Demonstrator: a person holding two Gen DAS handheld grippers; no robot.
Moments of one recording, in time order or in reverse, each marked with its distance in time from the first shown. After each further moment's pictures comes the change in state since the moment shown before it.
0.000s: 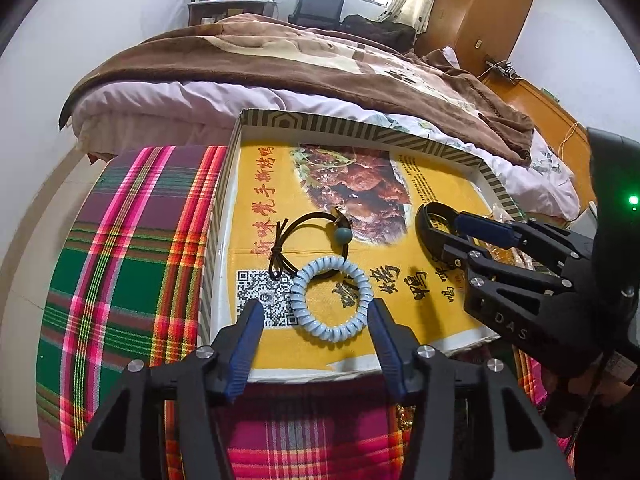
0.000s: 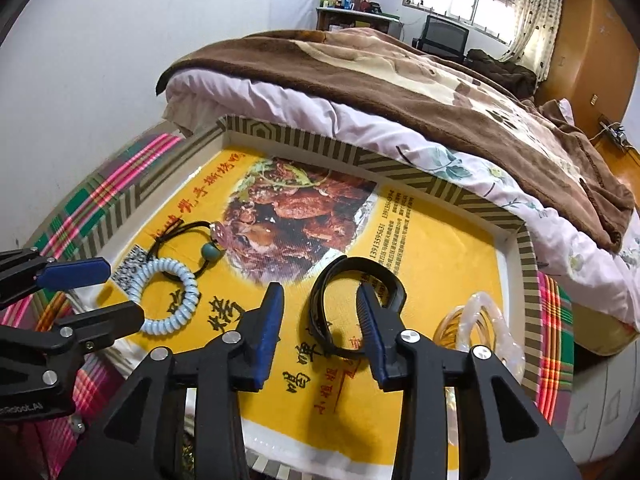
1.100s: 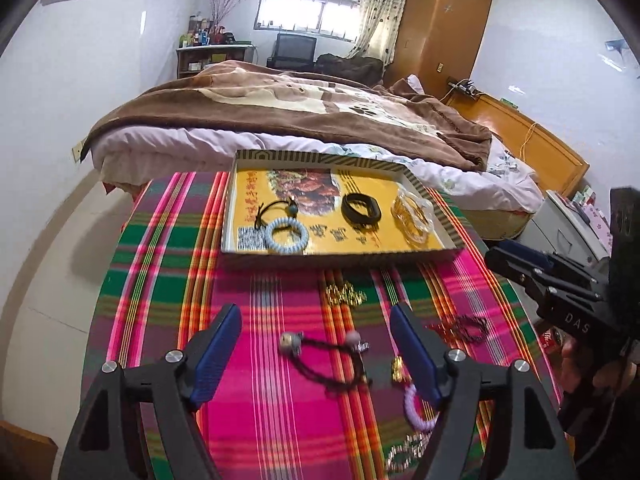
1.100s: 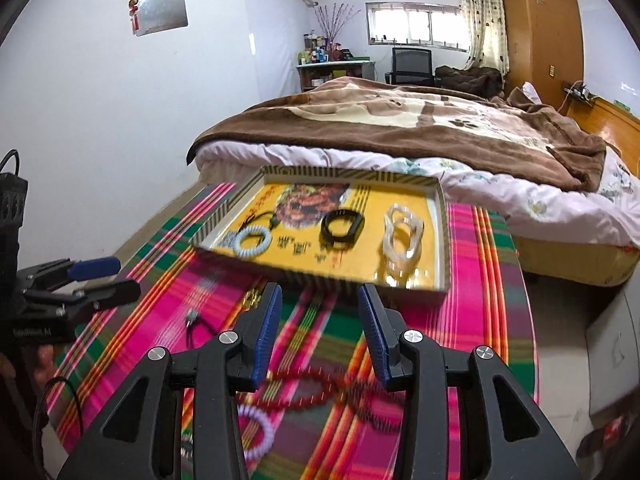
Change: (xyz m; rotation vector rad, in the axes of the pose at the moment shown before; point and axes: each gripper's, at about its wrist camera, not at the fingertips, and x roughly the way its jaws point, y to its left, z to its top) left arm -0.150 -0.033 -0.093 0.075 -0.148 -0.036; right arm -0.174 -0.013 -0.113 0.190 -0.195 0.095
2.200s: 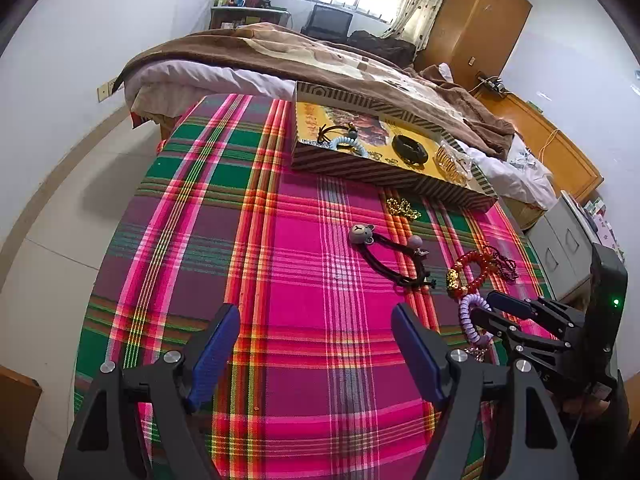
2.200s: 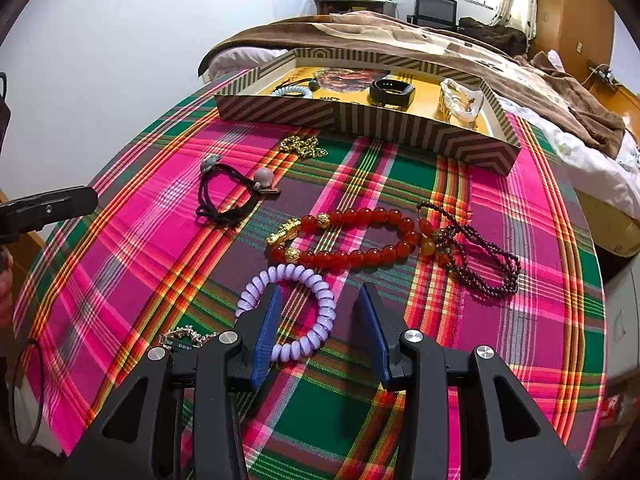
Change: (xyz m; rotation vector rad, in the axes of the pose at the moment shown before) left arm -0.006 0.061 -0.079 -0.128 0.099 0.019; right arm 0.039 0.047 -0.100 -0.079 0.233 -0.011
